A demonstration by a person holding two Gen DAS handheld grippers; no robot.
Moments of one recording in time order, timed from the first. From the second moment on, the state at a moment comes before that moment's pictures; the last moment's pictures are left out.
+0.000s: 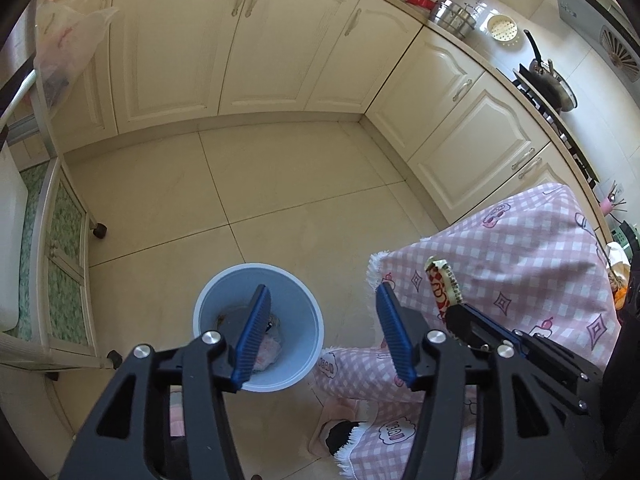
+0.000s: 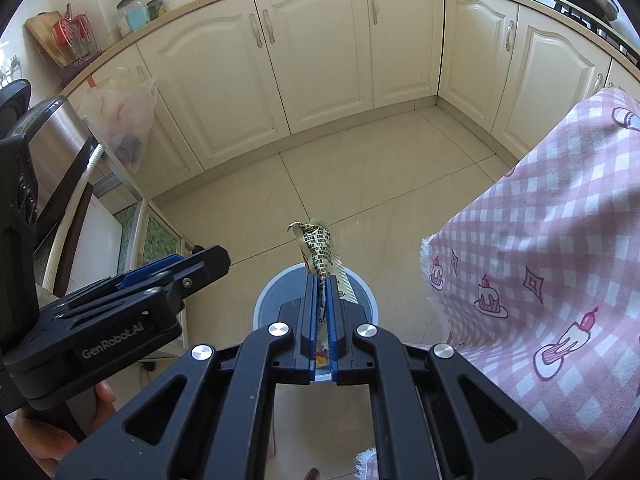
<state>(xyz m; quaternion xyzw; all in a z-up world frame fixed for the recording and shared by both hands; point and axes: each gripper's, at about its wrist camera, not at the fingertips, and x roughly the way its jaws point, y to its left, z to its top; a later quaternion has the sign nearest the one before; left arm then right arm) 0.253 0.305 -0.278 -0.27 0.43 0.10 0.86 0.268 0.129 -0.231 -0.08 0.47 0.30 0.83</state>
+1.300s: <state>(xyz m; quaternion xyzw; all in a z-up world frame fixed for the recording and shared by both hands) 0.264 0.136 -0.145 -0.16 0.35 -0.03 0.92 0.243 -0.046 -0.096 -0.03 0.31 0.17 0.93</state>
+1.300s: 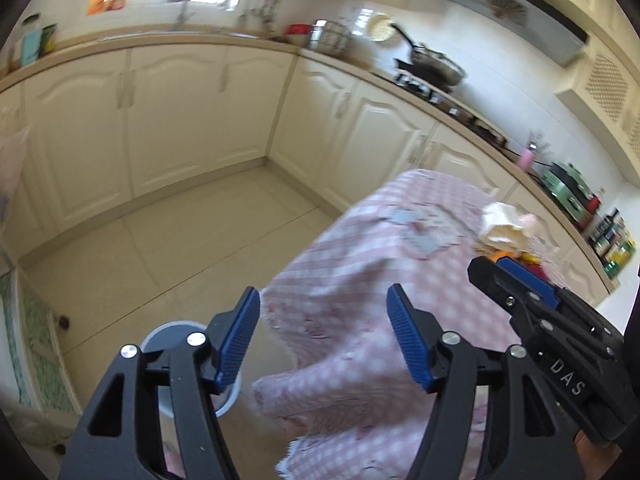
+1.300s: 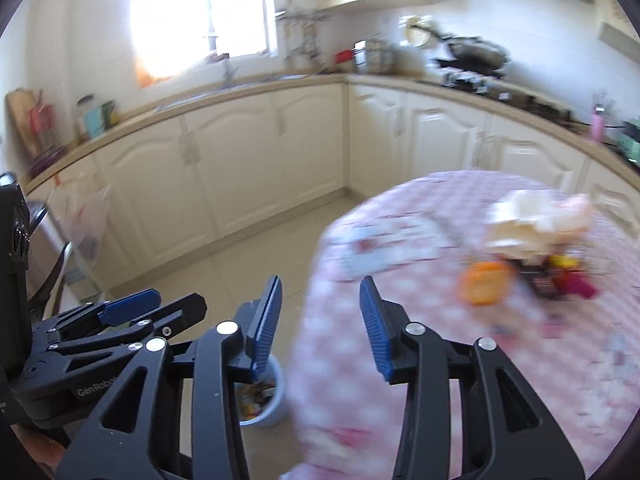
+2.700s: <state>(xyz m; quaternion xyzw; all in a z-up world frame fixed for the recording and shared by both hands) 0.352 -0.046 -0.123 -0.11 0.35 -0.21 0.91 0.302 -0.247 -0.106 0.02 0.36 0.04 0.93</state>
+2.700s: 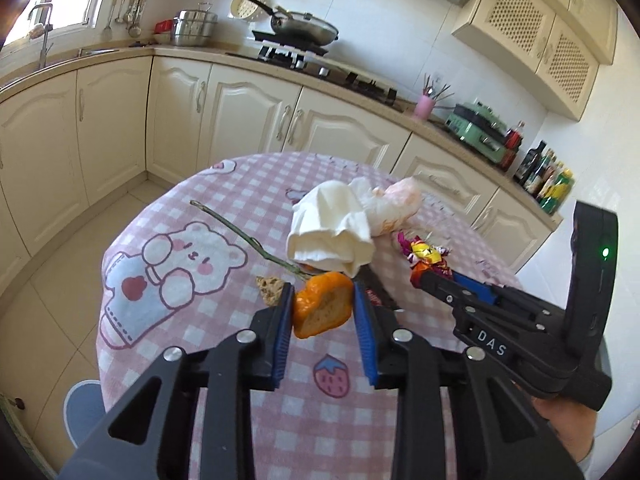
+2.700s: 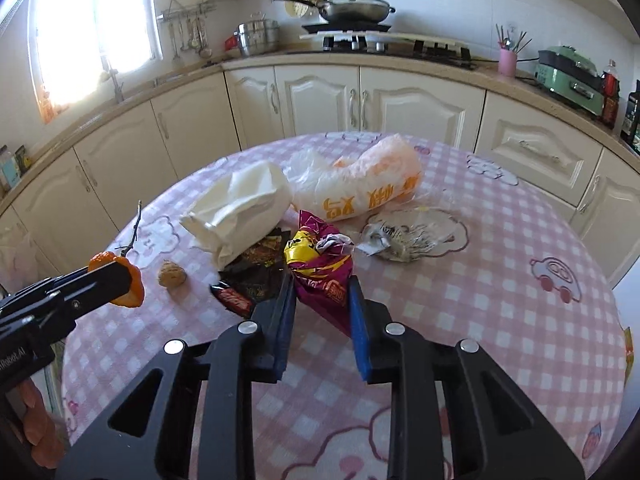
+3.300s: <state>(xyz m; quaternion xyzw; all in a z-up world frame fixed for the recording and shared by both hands) 0.263 0.079 -0.095 -0.16 0.30 -0.14 0.93 0.230 -0.113 -0.051 -0.01 0.30 0.19 0.93</state>
